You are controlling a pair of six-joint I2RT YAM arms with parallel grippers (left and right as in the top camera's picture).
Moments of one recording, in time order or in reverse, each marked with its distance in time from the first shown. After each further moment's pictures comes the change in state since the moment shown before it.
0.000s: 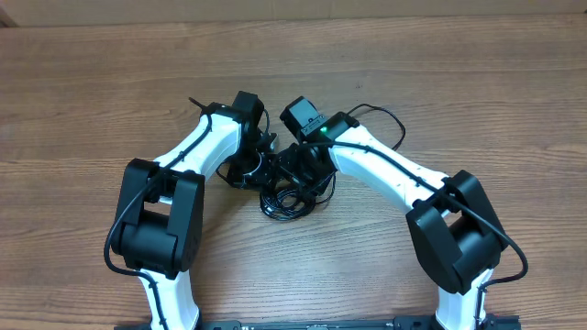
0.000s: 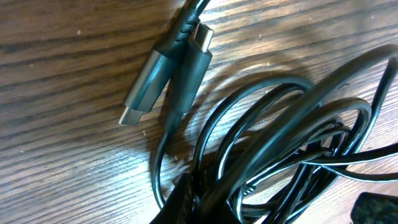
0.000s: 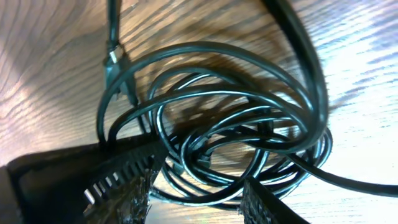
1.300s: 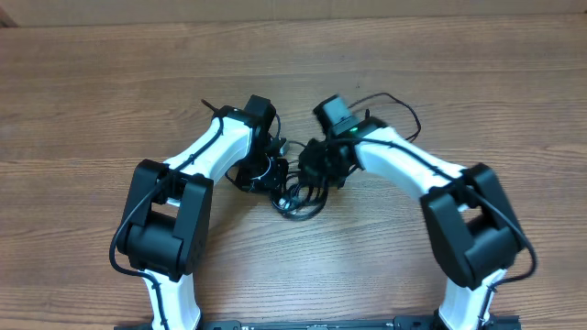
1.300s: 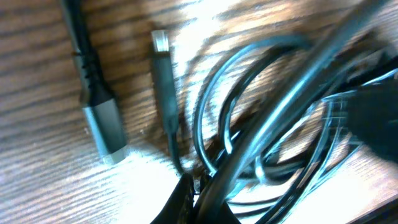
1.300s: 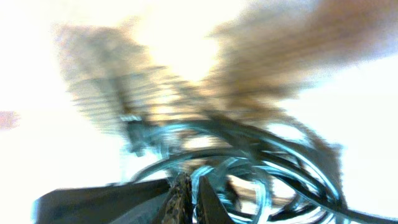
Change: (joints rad) left arm -0.052 0.000 -0.004 -0.010 0.007 -0.020; right arm -0.147 -0.031 -0.174 0.237 -0.127 -0.240
